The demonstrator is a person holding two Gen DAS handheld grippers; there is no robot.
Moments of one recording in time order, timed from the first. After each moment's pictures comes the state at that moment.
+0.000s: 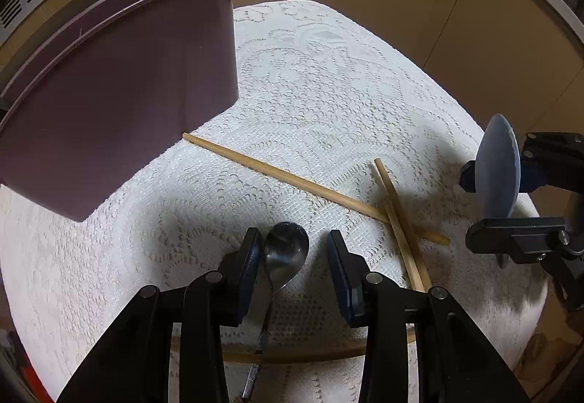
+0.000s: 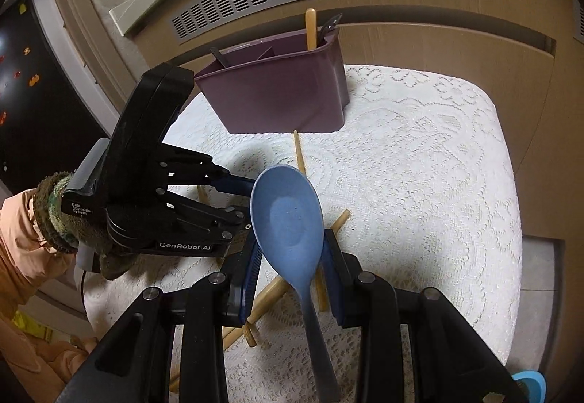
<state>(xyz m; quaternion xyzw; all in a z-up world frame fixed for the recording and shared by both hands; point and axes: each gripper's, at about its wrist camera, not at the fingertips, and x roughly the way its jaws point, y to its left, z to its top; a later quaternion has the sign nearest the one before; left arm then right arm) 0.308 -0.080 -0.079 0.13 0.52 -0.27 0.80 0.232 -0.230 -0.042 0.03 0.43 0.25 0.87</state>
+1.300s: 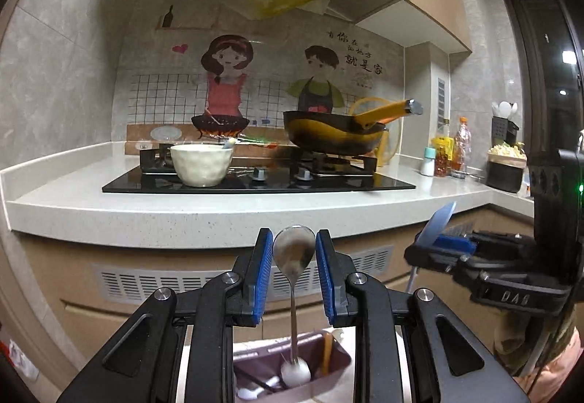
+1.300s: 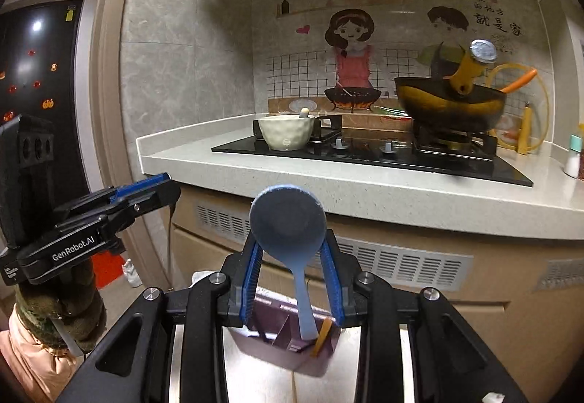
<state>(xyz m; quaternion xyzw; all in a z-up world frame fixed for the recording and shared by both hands) 0.306 0.052 0.230 -0.04 0.11 -0.16 0.98 0.297 -0.165 0.213 -0.03 0.18 0.23 0.96</state>
